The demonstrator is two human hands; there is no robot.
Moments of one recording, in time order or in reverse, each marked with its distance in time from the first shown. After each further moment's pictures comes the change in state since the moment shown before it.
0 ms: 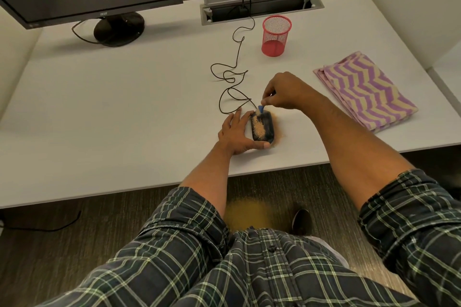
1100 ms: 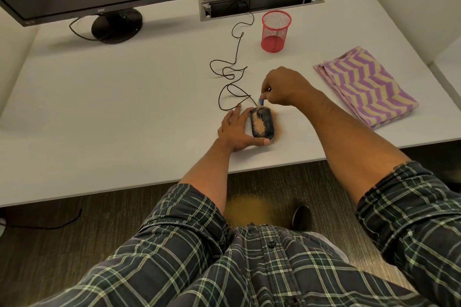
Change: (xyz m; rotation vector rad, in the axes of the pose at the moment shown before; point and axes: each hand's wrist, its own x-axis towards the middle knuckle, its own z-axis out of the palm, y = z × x) left_hand 0.002 -0.001 0.000 0.027 -0.006 -0.007; right_hand 0.002 -0.008 0.002 -0.170 0.040 0.003
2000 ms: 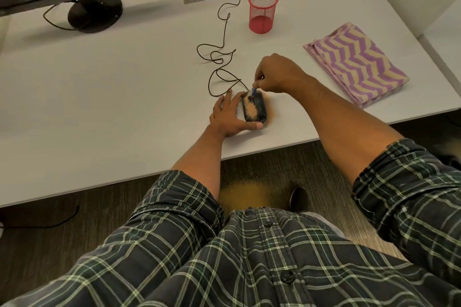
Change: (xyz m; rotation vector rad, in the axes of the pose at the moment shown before) left_hand -0.002 0.000 0.000 -0.011 0.001 0.007; right_hand -0.014 0.002 0.010 0.086 0.024 0.061
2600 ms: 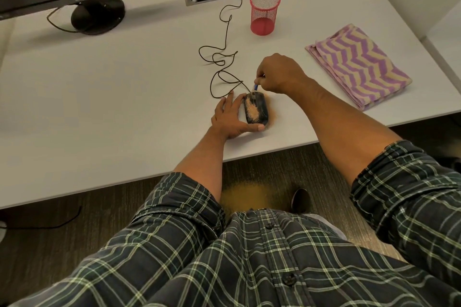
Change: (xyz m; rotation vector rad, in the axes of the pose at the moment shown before) left_hand -0.001 0.001 0.000 -0.005 -0.001 0.000; right_hand 0.006 0.000 0.003 -0.033 0.041 -0.004
